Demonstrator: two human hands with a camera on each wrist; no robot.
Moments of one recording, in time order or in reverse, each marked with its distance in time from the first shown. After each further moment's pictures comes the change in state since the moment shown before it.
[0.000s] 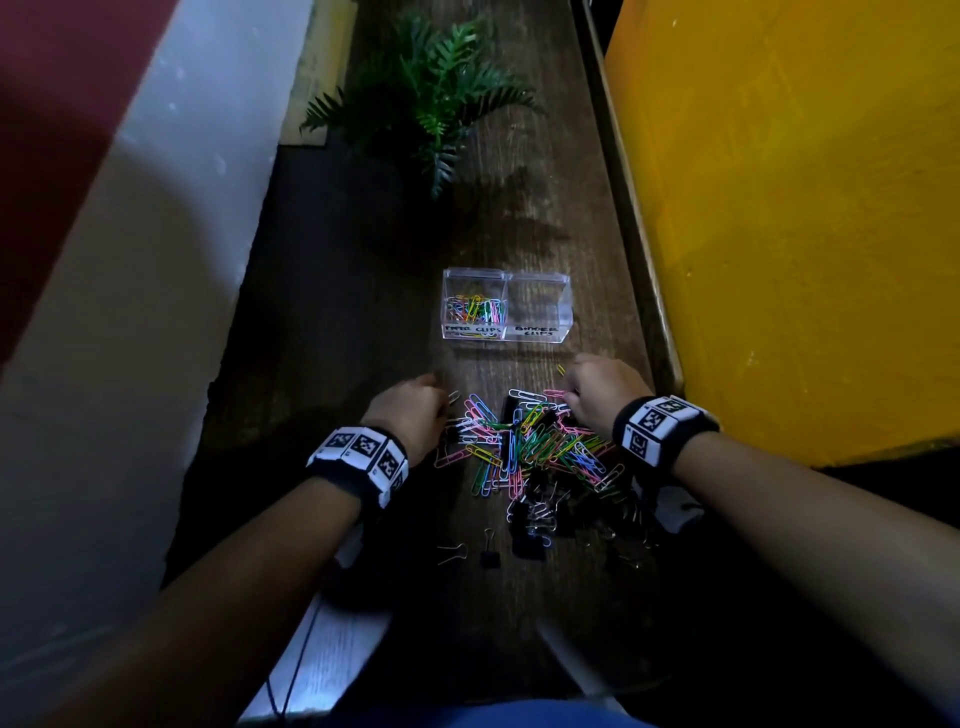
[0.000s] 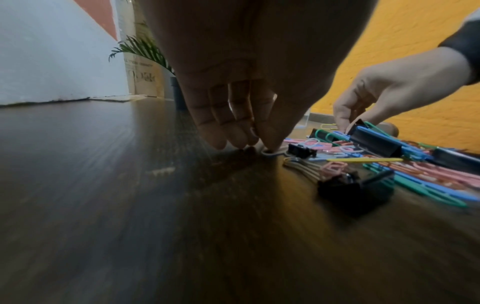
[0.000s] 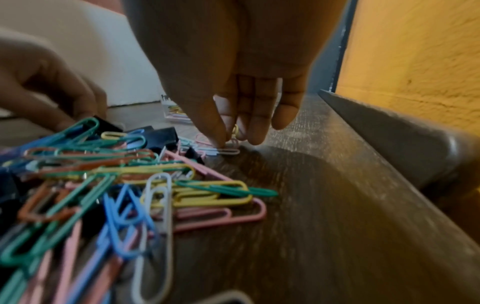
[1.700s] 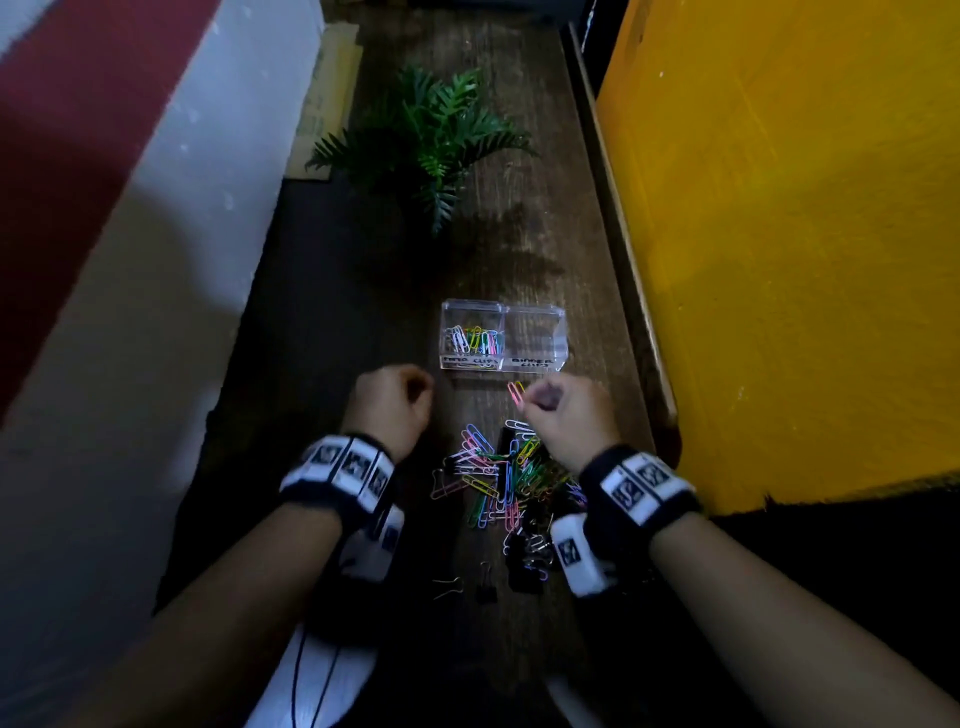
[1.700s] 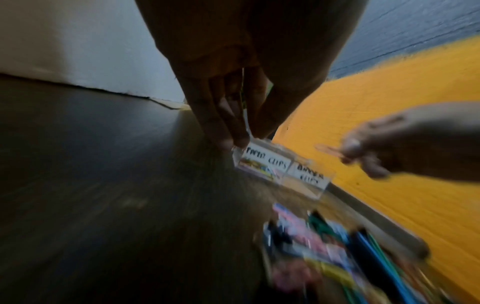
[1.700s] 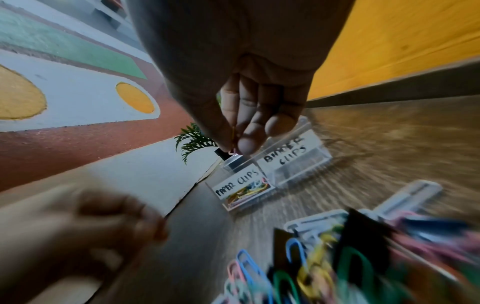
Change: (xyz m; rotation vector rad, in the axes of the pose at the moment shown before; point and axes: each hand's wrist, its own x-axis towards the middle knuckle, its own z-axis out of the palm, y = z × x) left_hand 0.003 -0.006 -0.033 -0.471 0.401 -0.221; right_hand -0.018 -0.055 -0.019 0.767 0.240 0.164
